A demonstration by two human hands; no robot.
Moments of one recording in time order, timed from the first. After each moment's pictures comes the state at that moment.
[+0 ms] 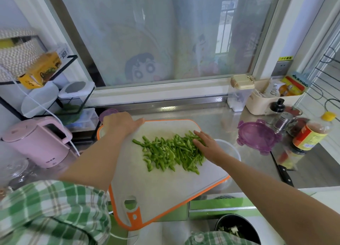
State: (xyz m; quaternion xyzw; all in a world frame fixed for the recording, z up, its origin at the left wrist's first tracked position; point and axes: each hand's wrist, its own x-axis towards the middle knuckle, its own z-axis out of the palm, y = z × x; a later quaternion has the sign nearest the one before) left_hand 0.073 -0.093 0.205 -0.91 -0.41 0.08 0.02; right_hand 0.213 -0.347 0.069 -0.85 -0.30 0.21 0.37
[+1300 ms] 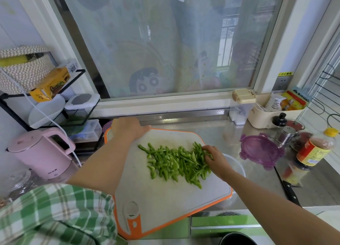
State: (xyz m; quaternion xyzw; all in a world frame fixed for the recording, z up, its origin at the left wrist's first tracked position) left_hand 0.091 -0.093 0.223 -0.92 -0.37 0.06 0.05; right_hand 0.223 -0.352 0.066 -0.86 -0.28 0.17 0.39
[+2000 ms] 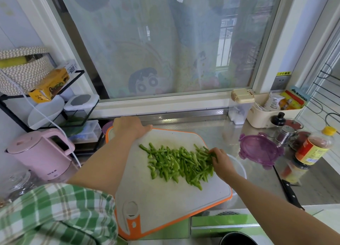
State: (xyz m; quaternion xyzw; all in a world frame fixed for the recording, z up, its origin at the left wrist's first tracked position) left_hand 0.097 -0.094 0.222 -0.93 -0.36 0.05 0.08; right_hand 0.230 -0.366 0.052 -0.90 -0.24 0.12 0.34
